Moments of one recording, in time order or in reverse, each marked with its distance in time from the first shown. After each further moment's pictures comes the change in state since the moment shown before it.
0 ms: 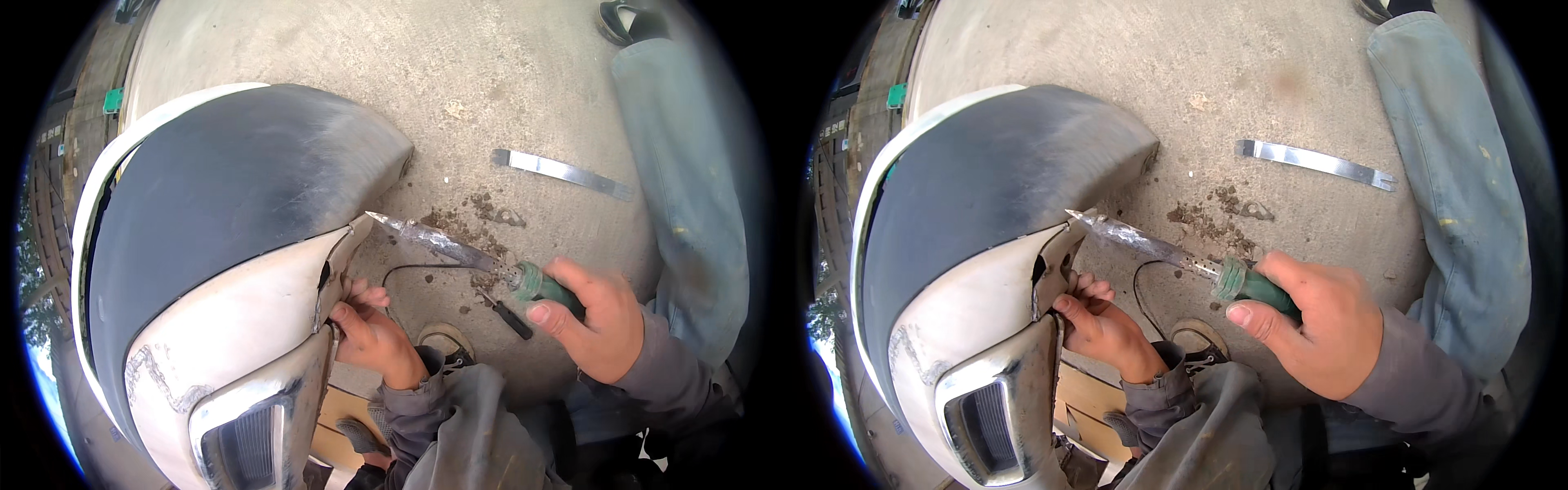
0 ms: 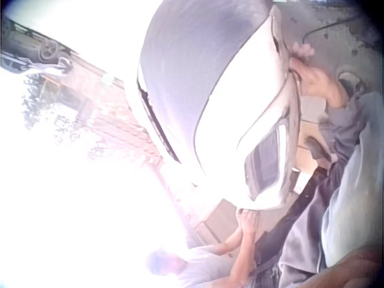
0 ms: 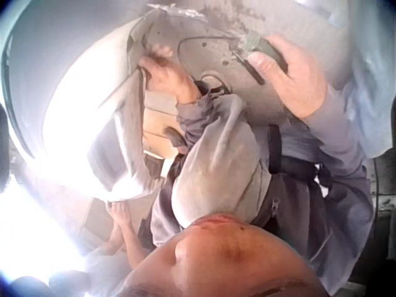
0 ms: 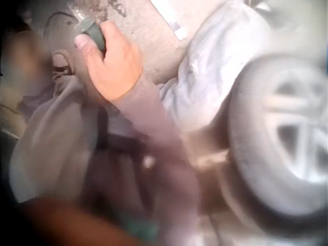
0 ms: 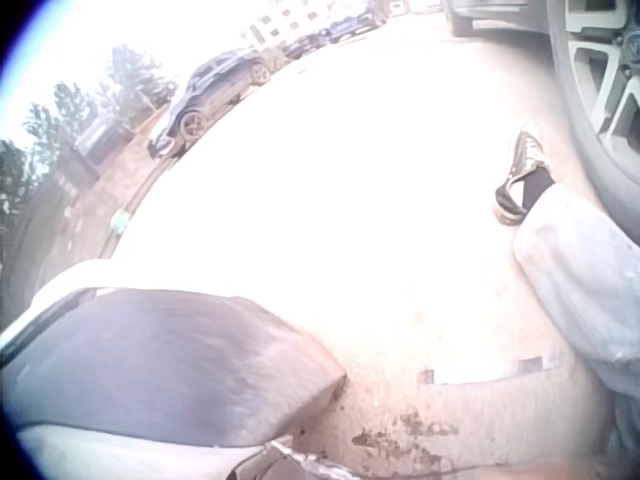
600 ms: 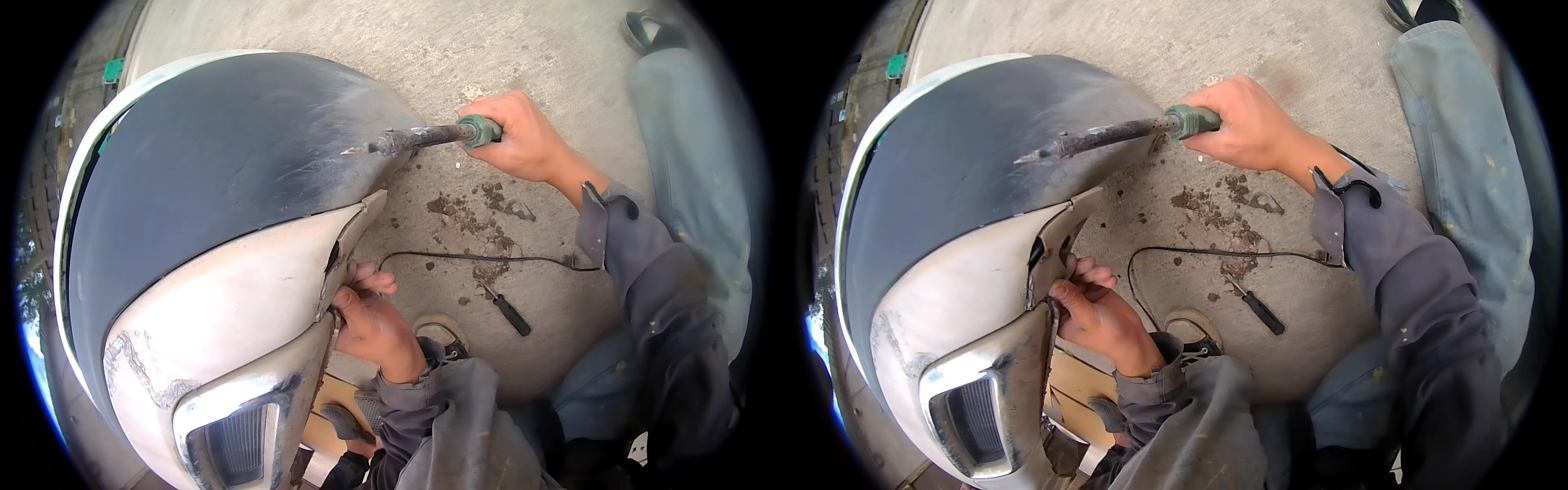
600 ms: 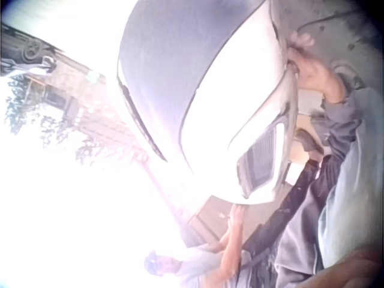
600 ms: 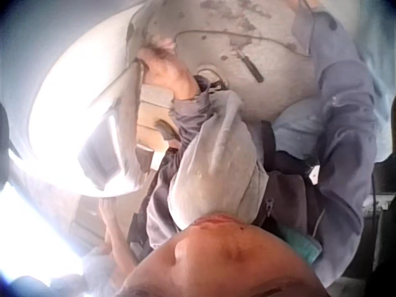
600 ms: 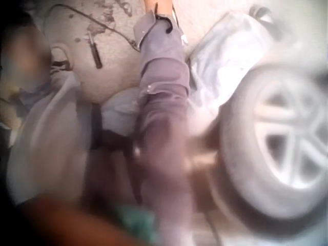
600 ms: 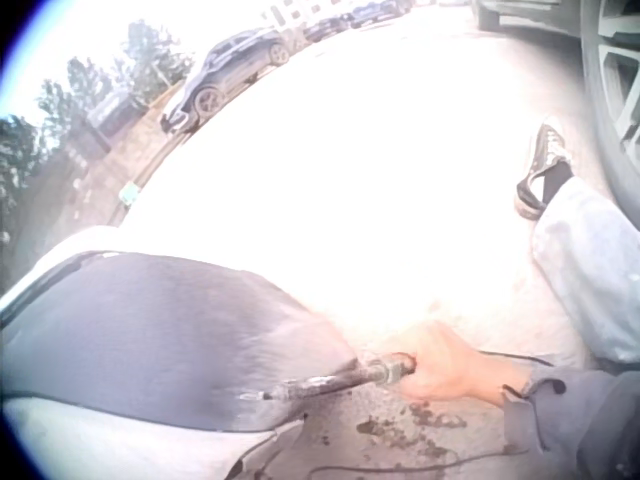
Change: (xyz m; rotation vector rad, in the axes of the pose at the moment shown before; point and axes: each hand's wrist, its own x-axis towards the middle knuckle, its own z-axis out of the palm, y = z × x) left_hand 0.003 0.005 0.002 -0.019 -0.005 0.002; right_hand 0.200 0.041 0.009 -0.250 0.097 -0.650
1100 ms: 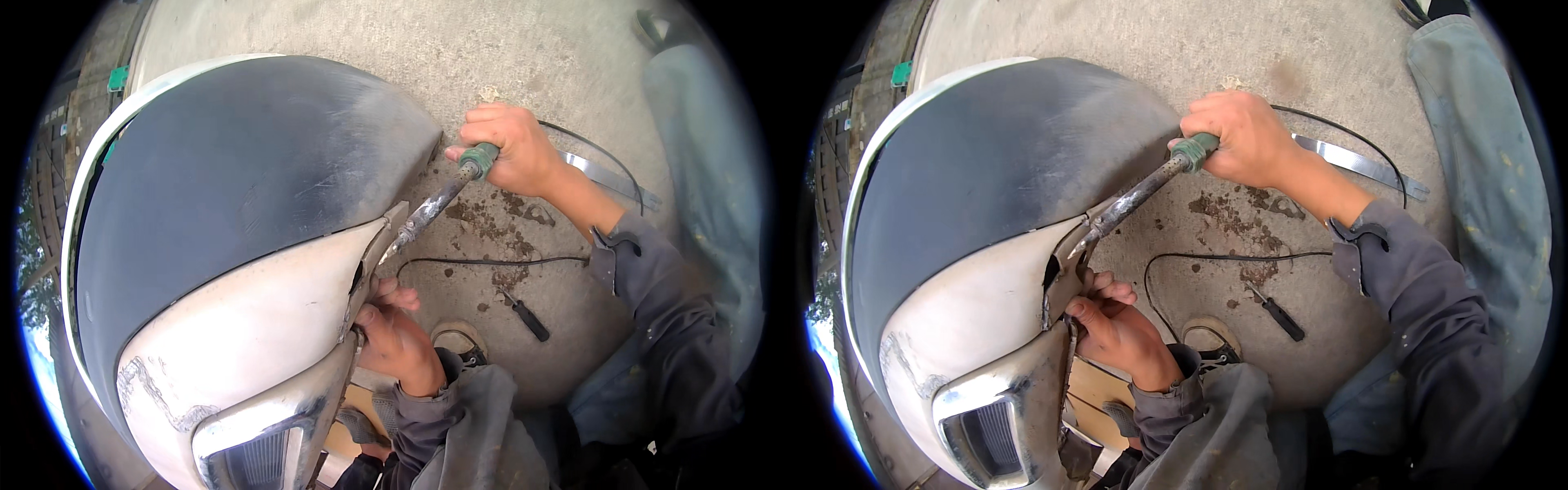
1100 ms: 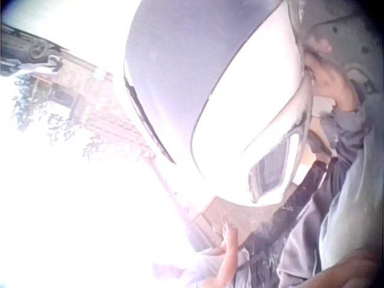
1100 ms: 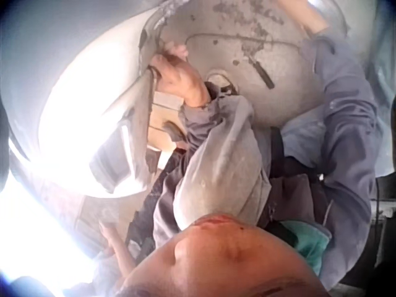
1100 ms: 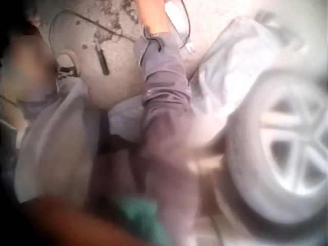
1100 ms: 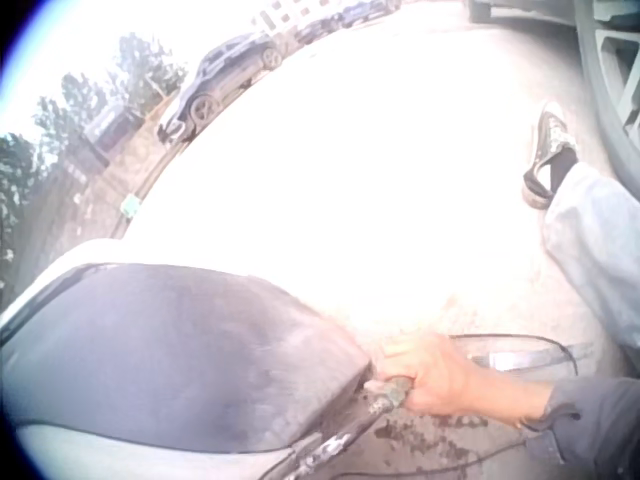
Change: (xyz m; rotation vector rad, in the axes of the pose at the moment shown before) left_hand -0.004 0.001 0.002 0.020 -0.011 -0.036; right_hand 0.003 0.017 0.031 -0.238 0.134 -0.189
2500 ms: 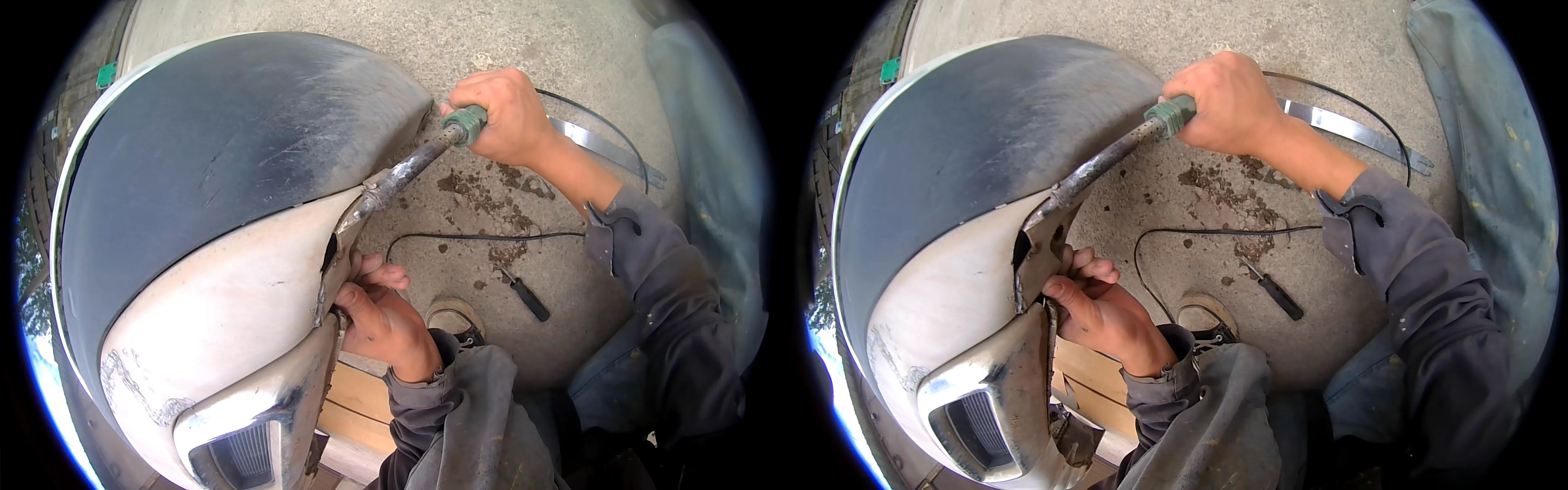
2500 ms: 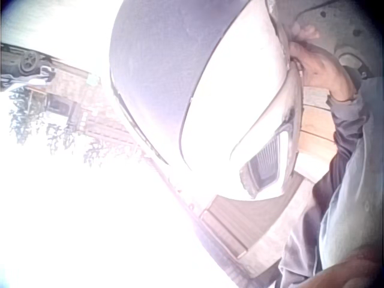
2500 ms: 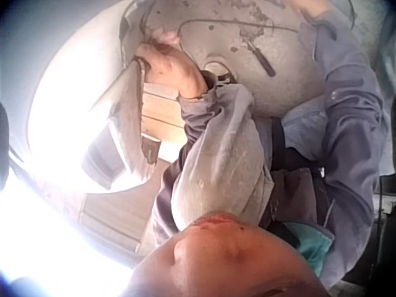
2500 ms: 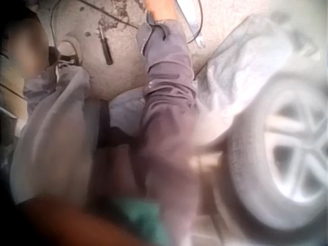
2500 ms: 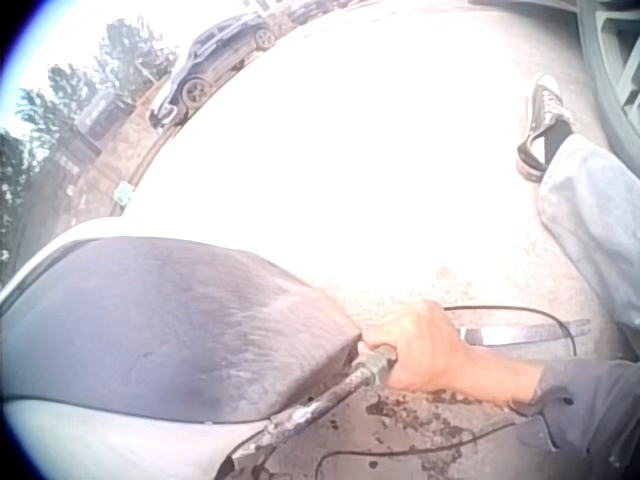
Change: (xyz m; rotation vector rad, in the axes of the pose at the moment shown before) left_hand 0.002 0.000 -0.001 0.042 -0.008 0.028; right_hand 0.002 0.000 0.014 -0.097 0.155 -0.018
